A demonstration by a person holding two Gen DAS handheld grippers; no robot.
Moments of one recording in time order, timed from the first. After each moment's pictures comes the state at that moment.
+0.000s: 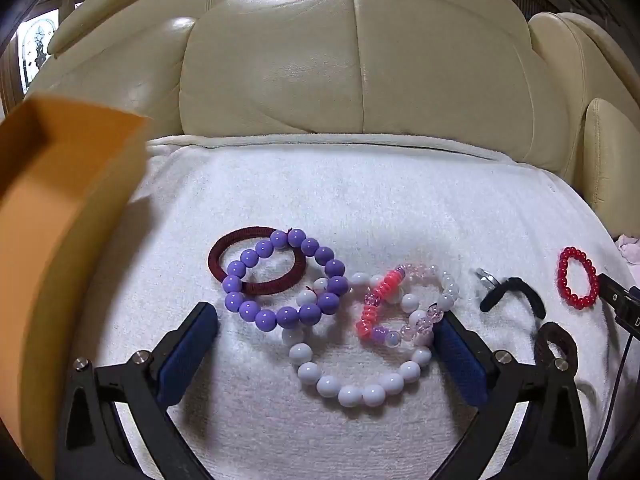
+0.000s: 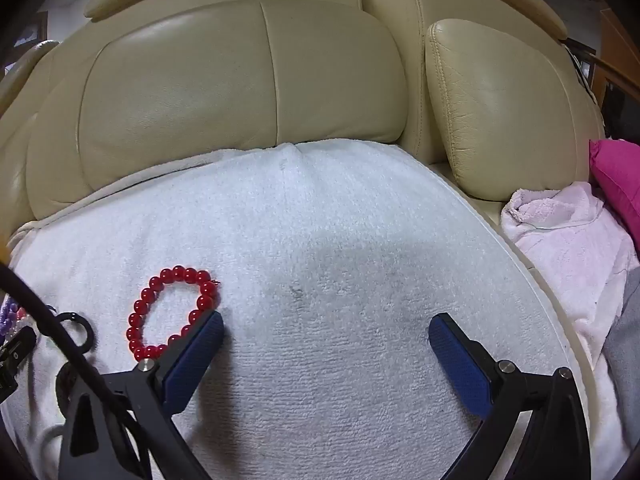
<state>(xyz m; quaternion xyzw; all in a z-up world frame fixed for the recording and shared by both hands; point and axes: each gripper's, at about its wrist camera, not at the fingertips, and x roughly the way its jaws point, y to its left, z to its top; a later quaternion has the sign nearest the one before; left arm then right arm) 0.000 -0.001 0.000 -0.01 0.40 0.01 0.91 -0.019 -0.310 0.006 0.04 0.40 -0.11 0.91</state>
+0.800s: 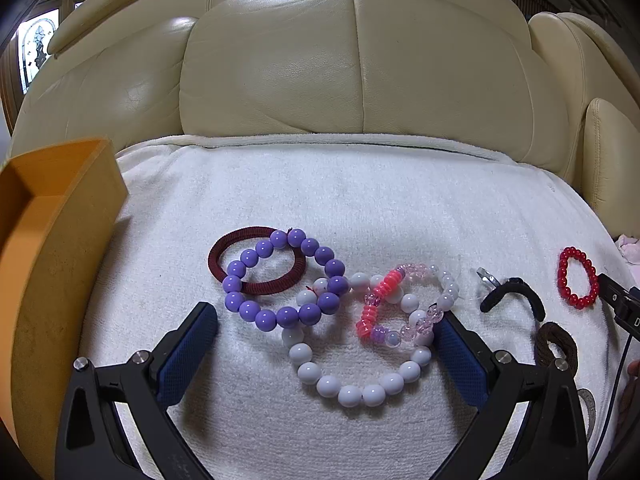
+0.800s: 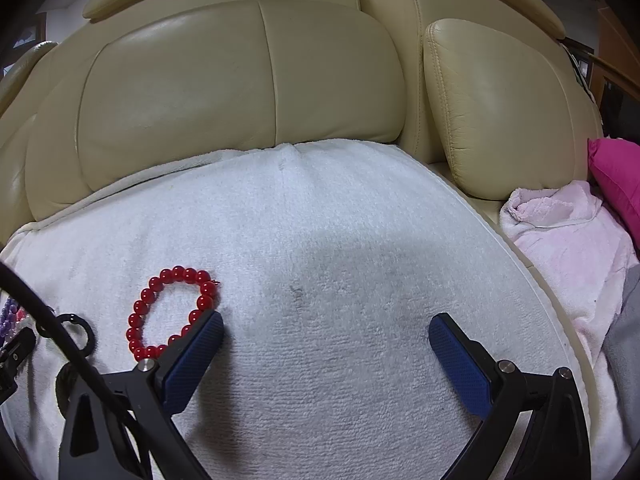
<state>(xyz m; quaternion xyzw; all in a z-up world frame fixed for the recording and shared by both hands) 0.000 -0.001 -0.001 -0.02 0.40 0.01 0.91 -0.020 -0.310 0.006 0.04 0.40 -0.11 0.91</state>
